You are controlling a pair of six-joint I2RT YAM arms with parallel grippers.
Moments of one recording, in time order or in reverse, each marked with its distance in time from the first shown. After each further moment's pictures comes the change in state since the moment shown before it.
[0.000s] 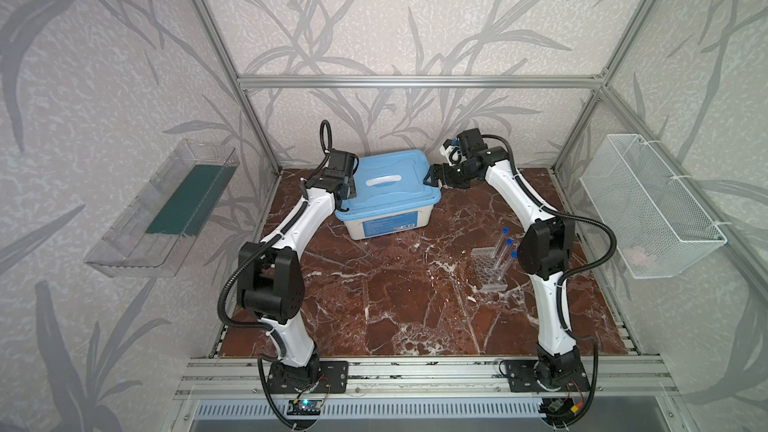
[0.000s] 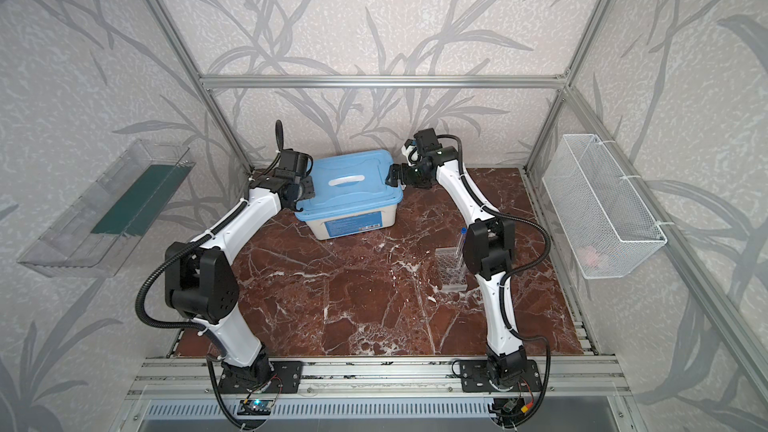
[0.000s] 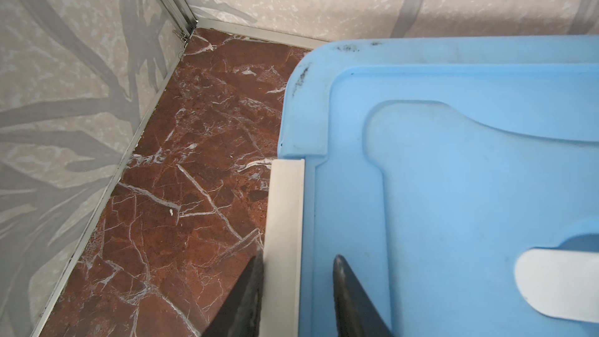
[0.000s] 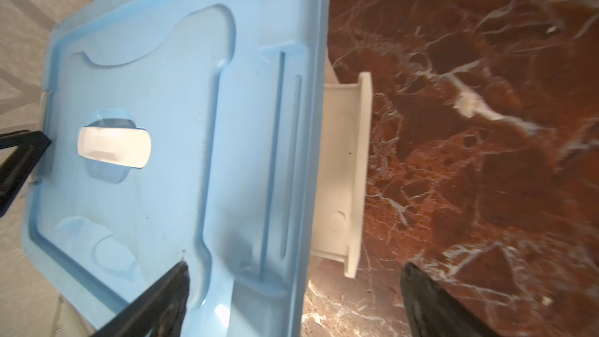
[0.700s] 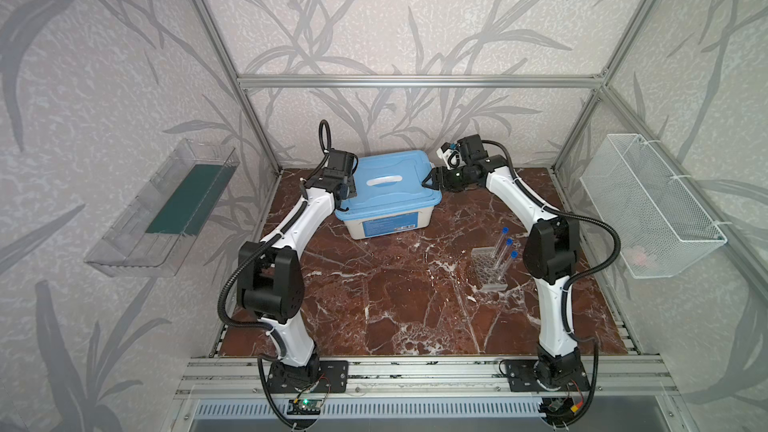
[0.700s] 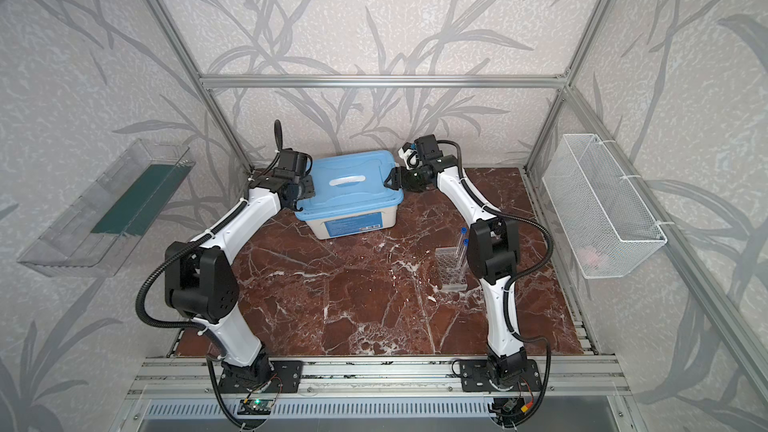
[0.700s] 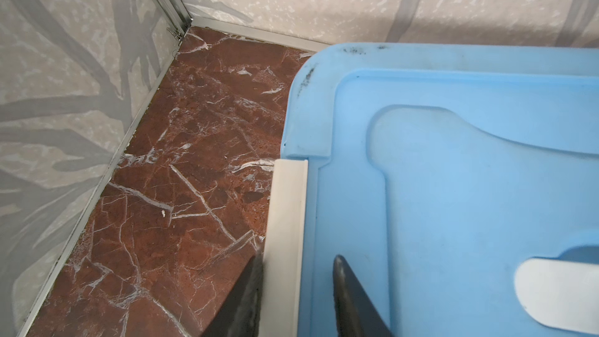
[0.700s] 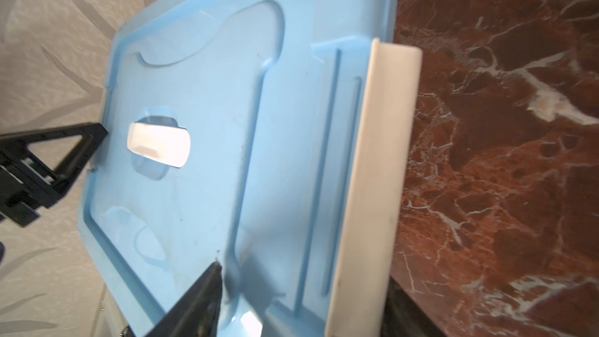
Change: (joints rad) left arm 0.005 0.000 -0.006 0.018 0.025 -0.014; right arm 0.014 -0.094 -0.208 0.195 -0.067 0.036
